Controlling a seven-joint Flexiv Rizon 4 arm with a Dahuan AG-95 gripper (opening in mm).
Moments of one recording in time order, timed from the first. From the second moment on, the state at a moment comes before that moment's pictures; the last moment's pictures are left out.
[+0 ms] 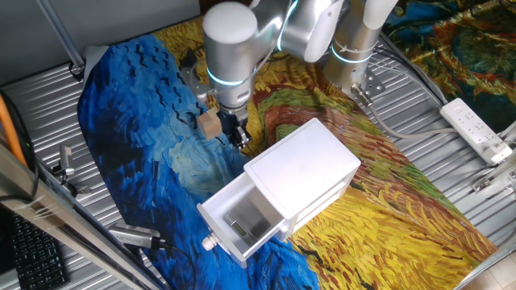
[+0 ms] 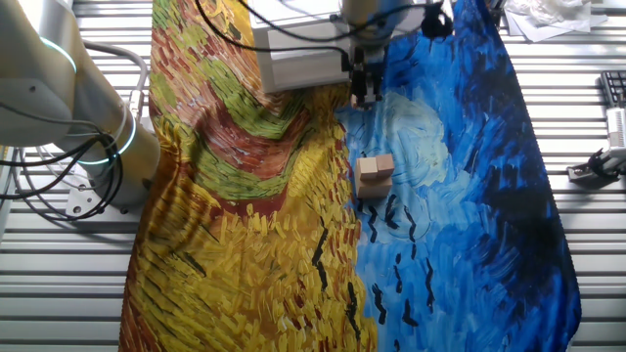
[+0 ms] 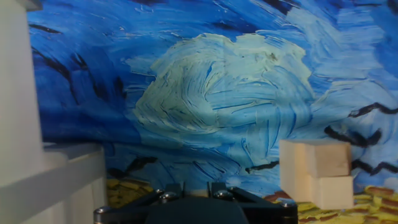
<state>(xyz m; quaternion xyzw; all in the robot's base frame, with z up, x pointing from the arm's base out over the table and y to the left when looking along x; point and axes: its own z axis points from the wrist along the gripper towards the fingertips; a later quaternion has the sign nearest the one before) 0.449 0.102 0.083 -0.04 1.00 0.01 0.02</state>
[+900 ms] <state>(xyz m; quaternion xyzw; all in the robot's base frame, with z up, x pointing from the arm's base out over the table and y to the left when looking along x) 0.444 0.101 0.078 -0.04 1.00 0.00 0.02</state>
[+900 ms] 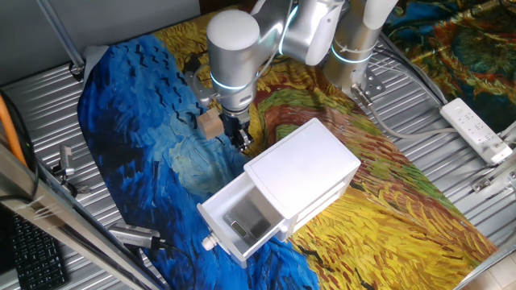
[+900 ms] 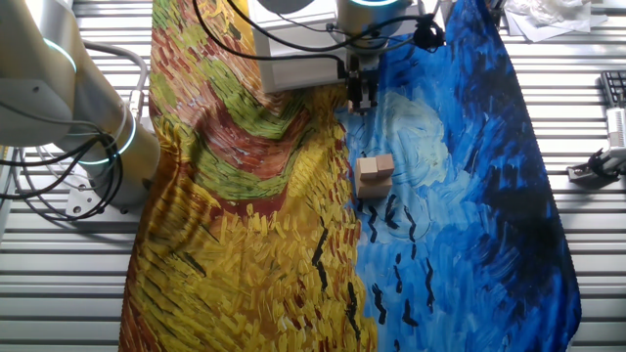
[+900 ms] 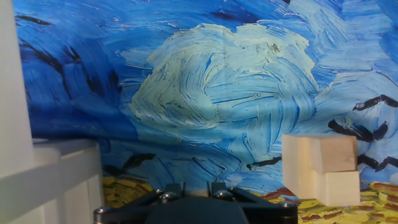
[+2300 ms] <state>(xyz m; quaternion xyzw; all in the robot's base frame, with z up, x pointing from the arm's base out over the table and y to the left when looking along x) 0.444 0.101 0.078 -0.06 1.00 0.00 0.03</state>
